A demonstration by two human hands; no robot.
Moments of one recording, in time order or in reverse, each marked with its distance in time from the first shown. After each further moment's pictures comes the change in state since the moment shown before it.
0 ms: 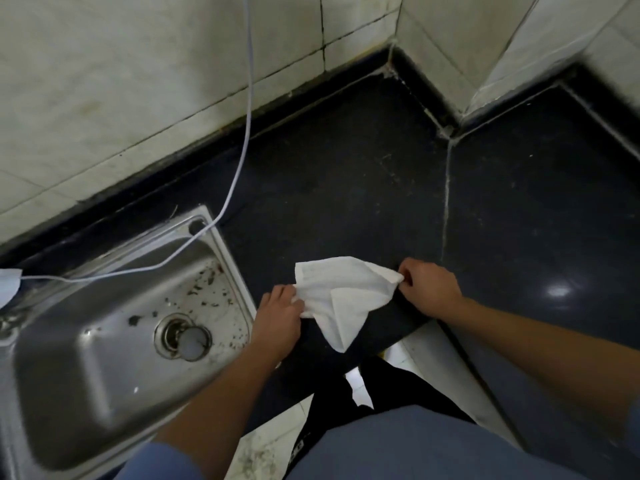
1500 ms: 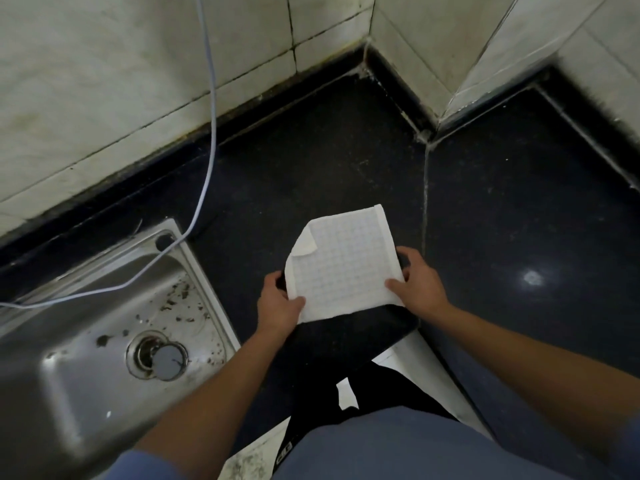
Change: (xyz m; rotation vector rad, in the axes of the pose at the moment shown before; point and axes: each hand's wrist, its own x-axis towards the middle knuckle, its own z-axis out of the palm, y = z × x) left_hand 0.062 0.036 -0.016 -1.106 -0.029 -0.730; right_hand 0.011 0.015 -0.007 0.465 0.058 0.231
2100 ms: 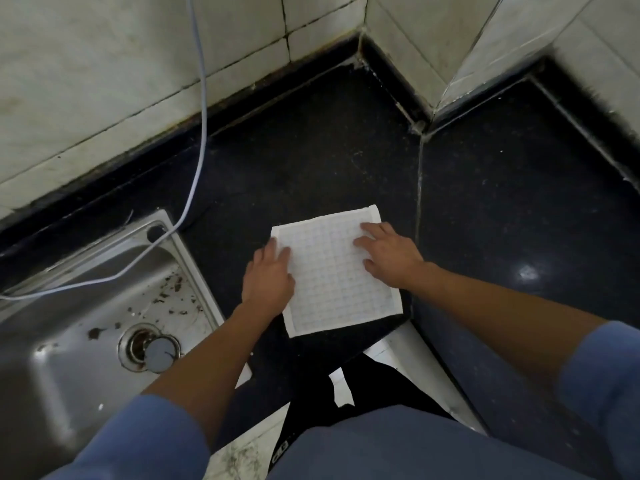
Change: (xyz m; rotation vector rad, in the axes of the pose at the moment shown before) left_hand 0.021 0.019 -0.008 1.021 -0.002 0.512; right_hand 0.035 -0.032 -0.004 -0.776 -0.194 -0.456
